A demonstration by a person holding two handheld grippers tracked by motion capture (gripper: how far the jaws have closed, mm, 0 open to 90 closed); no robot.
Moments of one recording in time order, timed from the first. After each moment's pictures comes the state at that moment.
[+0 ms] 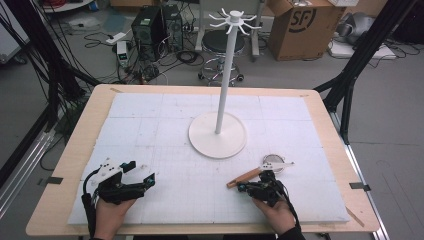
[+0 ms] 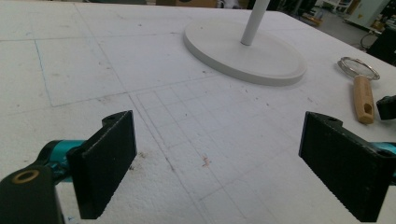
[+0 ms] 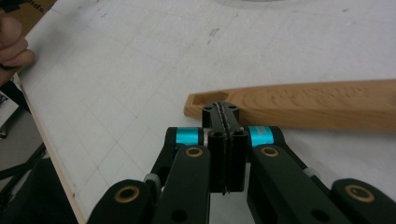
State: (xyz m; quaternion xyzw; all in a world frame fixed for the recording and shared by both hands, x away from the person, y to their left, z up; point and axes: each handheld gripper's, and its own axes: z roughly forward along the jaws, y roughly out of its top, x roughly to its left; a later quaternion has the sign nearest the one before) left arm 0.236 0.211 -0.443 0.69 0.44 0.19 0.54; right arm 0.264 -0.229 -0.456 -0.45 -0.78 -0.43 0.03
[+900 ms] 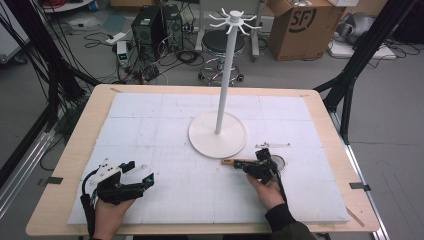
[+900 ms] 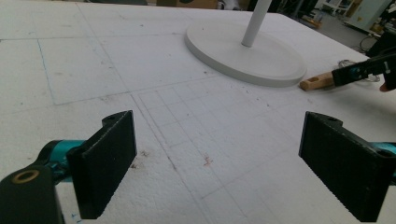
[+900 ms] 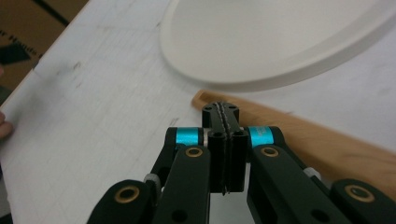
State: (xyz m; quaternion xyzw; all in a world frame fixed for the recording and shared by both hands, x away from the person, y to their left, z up) left arm 0.235 0.212 -0.444 0.69 0.45 0.19 0.54; right arm 0.318 -0.230 -0.445 -0.49 -0.74 -0.46 0.00
